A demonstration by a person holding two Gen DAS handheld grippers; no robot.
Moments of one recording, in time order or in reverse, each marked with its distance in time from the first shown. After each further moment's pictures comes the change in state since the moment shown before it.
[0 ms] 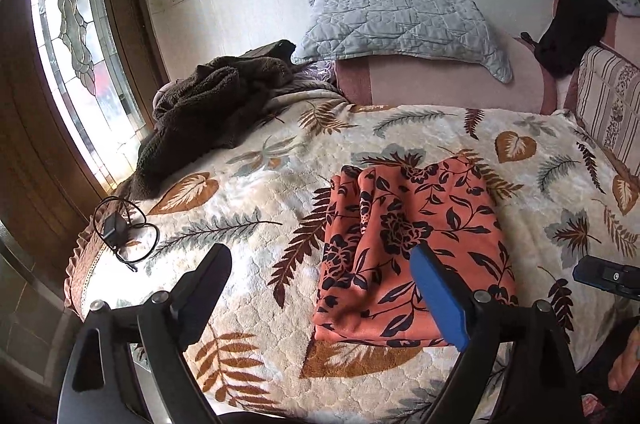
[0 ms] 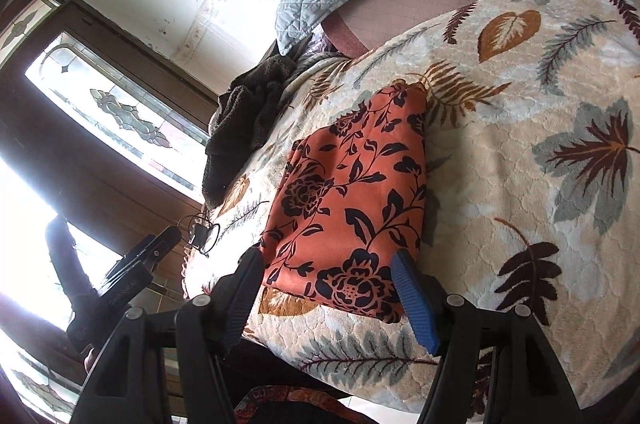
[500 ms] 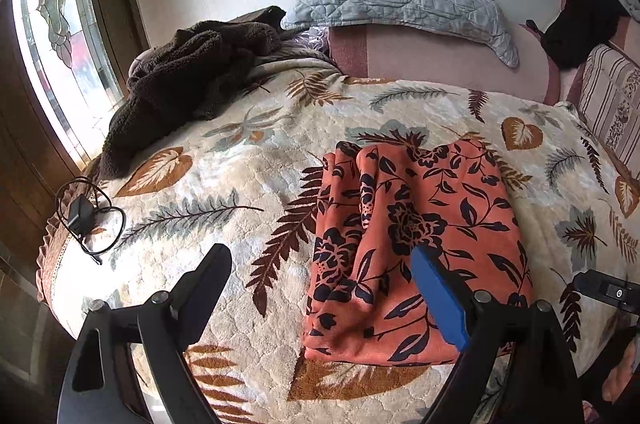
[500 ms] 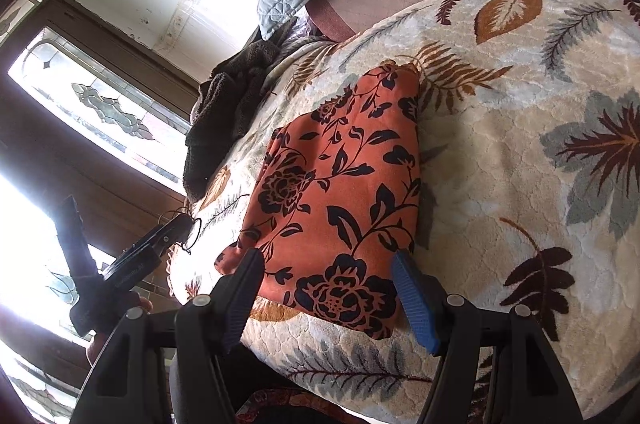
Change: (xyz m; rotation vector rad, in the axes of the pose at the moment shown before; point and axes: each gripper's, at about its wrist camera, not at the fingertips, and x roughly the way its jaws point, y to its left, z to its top) left arm 0.064 0.007 0.001 -0.029 0.105 -0.067; right arm 0.035 -0.008 0.006 0.015 0.050 -0.046
